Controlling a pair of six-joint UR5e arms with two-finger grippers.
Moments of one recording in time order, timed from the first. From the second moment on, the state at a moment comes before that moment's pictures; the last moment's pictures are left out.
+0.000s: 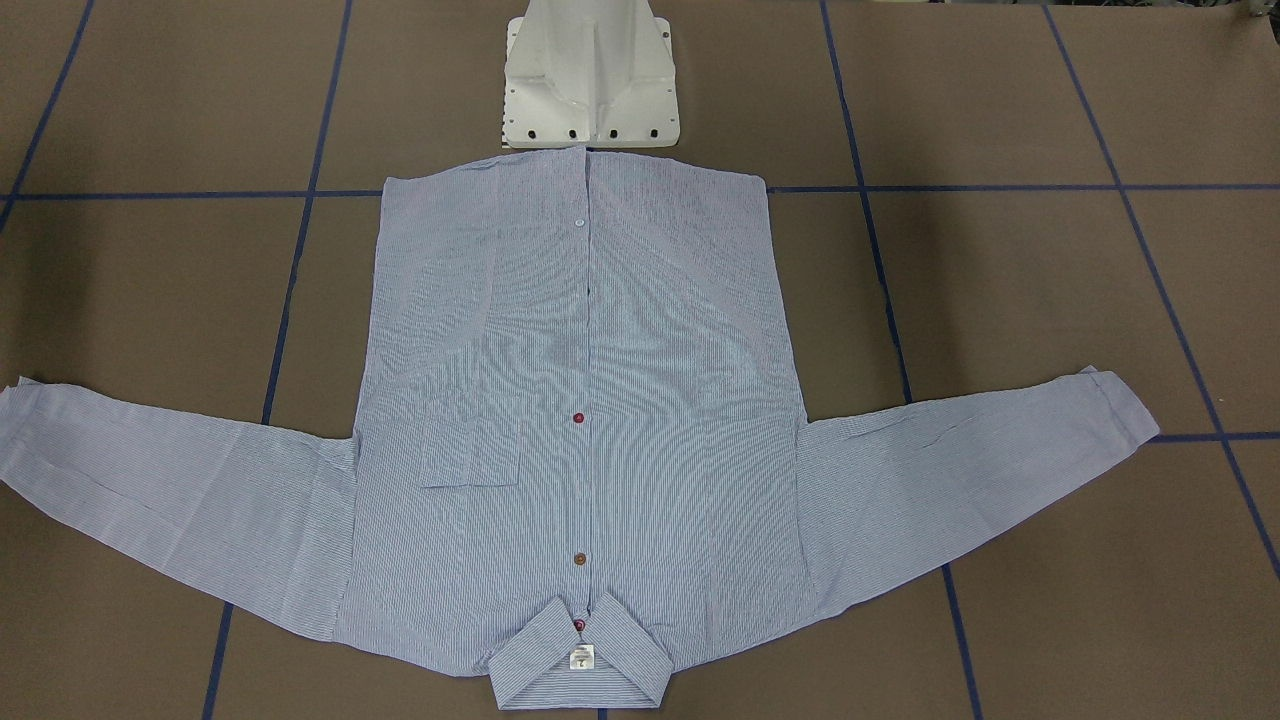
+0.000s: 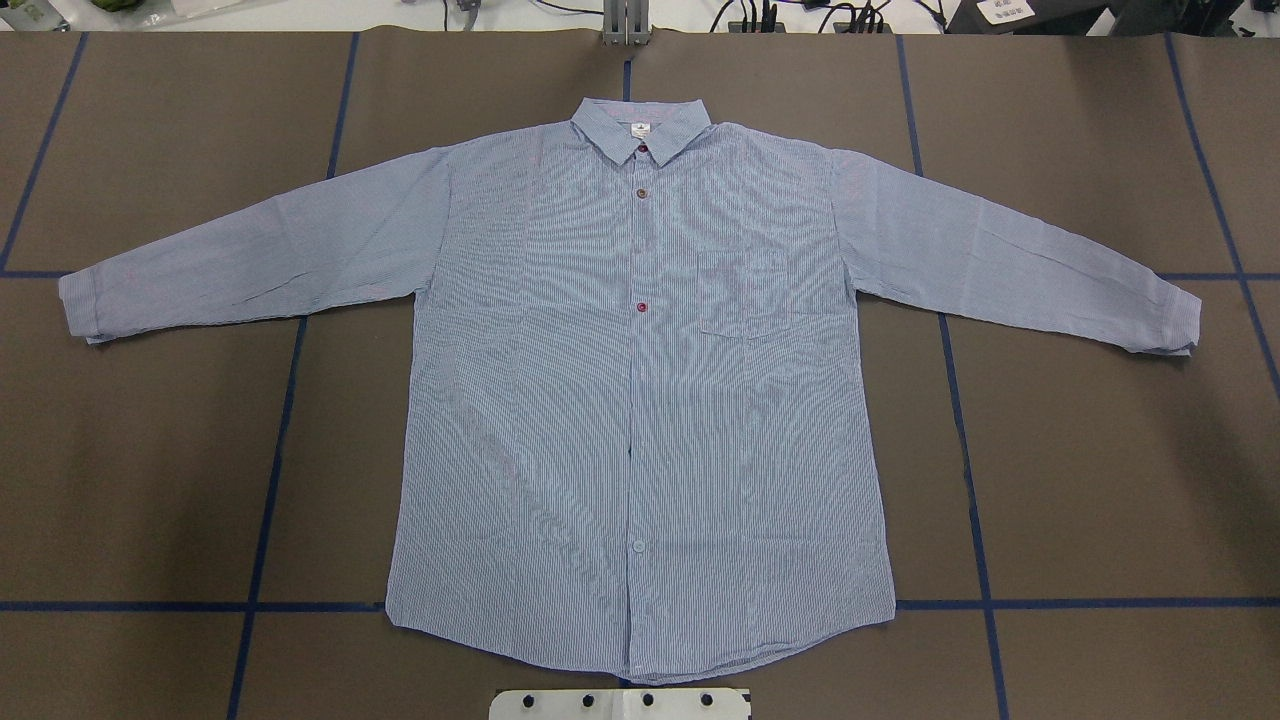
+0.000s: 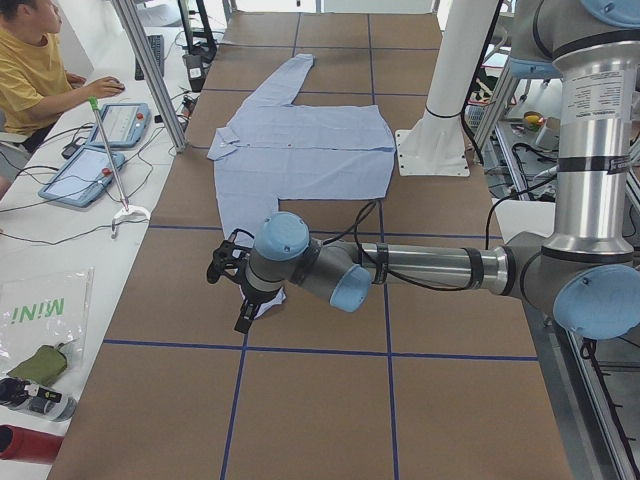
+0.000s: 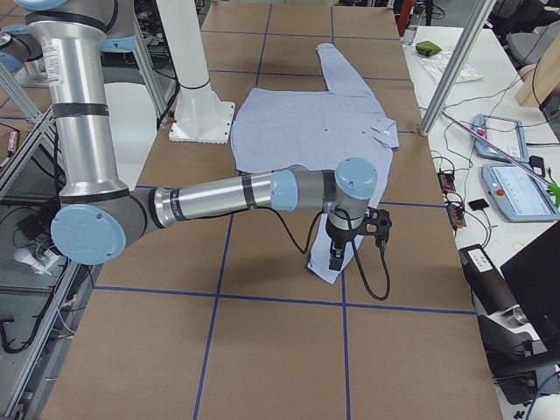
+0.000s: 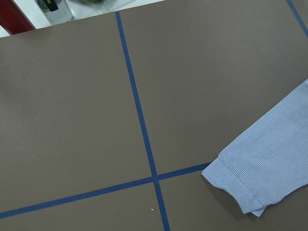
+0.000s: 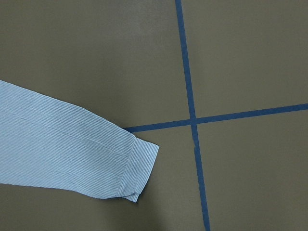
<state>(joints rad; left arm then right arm) -1.58 -1.52 -1.66 -2.03 -2.34 -0.10 1.54 -1.47 1.70 -1.74 2.36 0.21</state>
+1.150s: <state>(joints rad) -1.58 -1.50 -1.70 -2.03 -2.34 -0.11 1.34 -1.49 1.70 -1.52 2.35 0.40</state>
